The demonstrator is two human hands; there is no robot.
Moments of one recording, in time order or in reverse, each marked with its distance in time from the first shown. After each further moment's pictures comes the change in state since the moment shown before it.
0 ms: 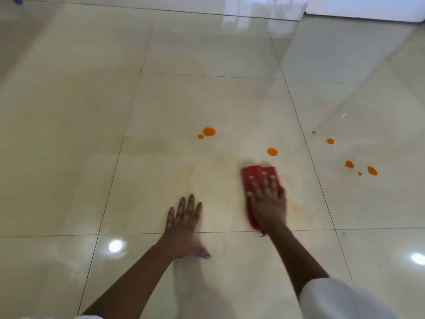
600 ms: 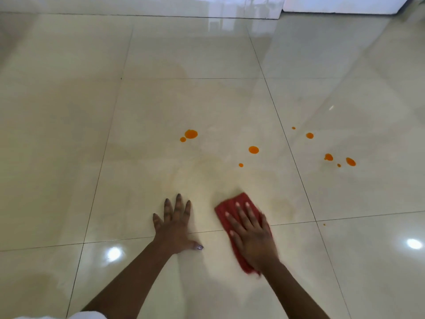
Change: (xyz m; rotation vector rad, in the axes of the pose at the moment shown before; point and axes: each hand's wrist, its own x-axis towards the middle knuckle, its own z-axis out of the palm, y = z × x) left_hand 0.009 0.030 -0.017 0.049 -0.134 -0.178; right_hand -0.083 0.020 0.021 0.030 0.054 -0.311
